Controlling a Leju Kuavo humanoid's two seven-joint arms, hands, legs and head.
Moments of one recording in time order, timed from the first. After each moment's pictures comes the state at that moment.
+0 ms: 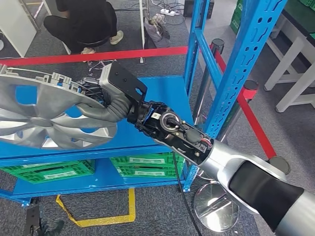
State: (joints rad) left arm -0.36 0.14 -0.58 -0.25 0.72 0.34 -0.35; right arm -0.88 -0.04 0.90 -1.41 -0.44 0.05 -0.05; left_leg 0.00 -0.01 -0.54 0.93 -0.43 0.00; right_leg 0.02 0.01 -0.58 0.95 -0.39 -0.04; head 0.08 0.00
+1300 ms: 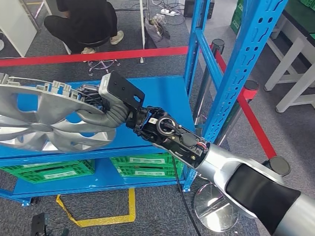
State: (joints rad) left arm -0.32 0.11 -0.58 -0.25 0.73 0.35 -0.32; right arm -0.85 -0.02 0.90 -1.35 -0.40 0.08 -0.11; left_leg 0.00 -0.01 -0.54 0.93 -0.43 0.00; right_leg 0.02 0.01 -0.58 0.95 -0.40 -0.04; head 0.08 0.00
